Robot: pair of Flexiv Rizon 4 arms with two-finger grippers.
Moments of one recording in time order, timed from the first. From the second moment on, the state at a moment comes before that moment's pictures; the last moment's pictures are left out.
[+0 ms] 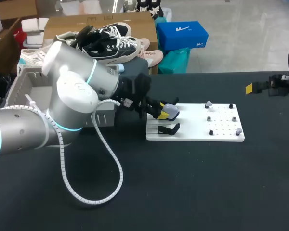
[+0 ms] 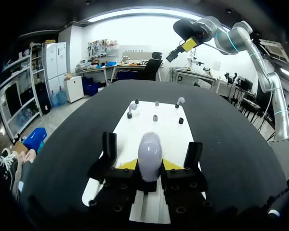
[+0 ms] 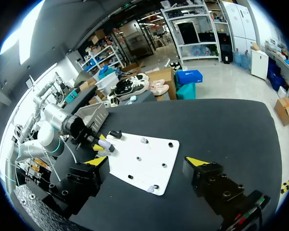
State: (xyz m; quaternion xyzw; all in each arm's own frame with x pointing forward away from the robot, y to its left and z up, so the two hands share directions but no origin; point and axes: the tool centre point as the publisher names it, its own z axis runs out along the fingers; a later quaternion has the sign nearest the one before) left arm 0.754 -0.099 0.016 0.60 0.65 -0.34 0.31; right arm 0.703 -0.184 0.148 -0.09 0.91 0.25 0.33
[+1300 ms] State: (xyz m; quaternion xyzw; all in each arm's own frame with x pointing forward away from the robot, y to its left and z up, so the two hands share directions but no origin) left arm 0.757 -0.103 0.075 0.60 0.61 -0.37 0.36; right arm 0.702 -0.129 0.142 -0.18 0.92 0.21 0.28
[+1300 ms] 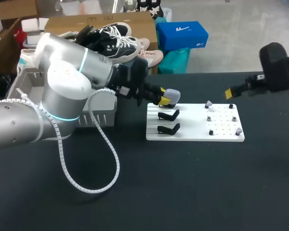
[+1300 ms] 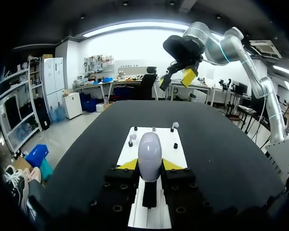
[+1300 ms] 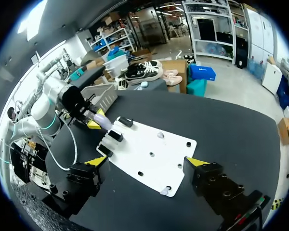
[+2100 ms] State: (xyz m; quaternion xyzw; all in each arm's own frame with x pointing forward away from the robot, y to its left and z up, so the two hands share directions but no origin) left arm 0.751 -0.128 0.095 0.61 0.60 -0.38 0.36; right arm 0.716 -0.056 0.109 -0.24 0.92 0.21 0.23
